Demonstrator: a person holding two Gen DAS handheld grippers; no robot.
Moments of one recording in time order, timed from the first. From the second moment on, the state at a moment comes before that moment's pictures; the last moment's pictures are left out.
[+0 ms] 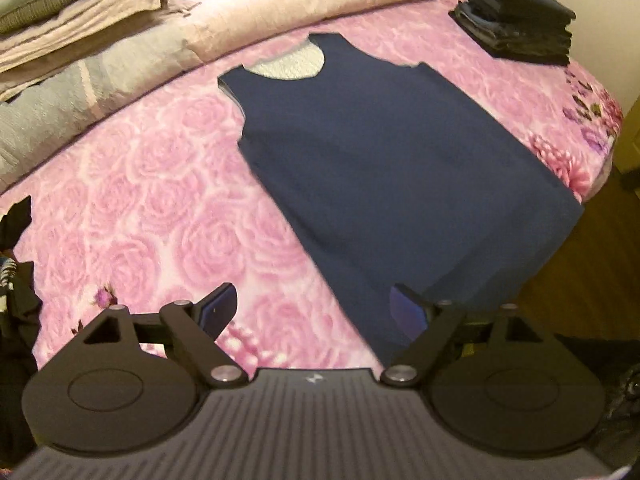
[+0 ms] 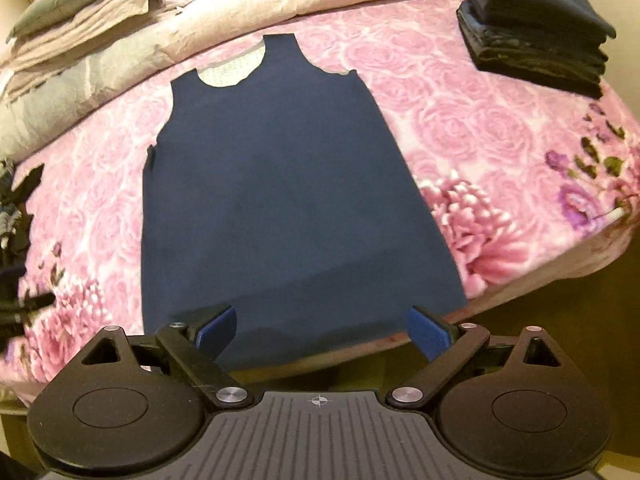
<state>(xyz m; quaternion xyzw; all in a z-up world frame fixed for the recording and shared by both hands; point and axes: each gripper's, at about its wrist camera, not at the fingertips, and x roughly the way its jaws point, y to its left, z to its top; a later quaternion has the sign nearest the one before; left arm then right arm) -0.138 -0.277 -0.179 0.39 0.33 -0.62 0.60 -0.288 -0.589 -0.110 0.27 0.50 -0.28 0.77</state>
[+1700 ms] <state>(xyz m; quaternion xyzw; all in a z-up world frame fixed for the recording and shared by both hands) -0.048 -0.535 -0.178 0.44 0.22 -0.61 0.62 -0.041 -0.794 -0.122 -0.02 0.50 -0.06 0.86</state>
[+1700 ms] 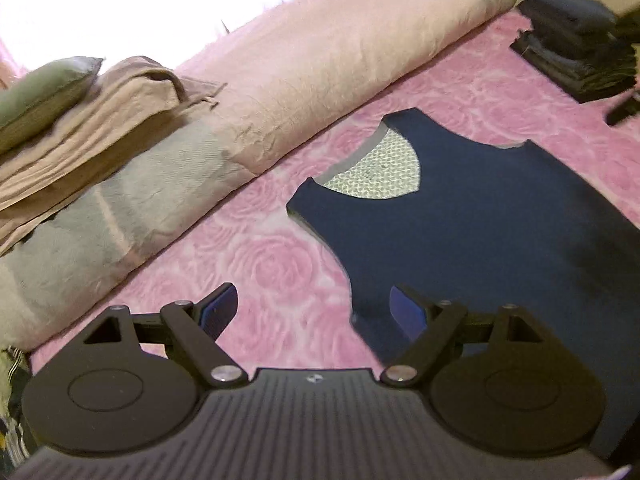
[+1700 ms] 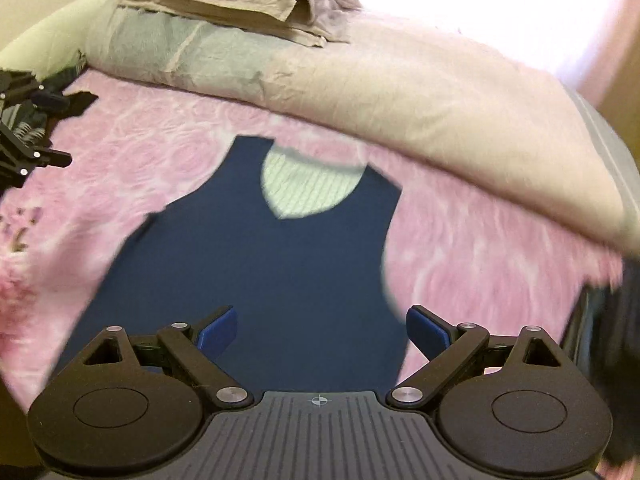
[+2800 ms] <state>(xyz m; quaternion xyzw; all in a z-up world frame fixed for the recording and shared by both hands) 0.042 -0.796 -0.378 0.51 0.29 -0.67 0.45 0.218 -0.943 -0.316 -0.12 0.55 0.12 0.81</state>
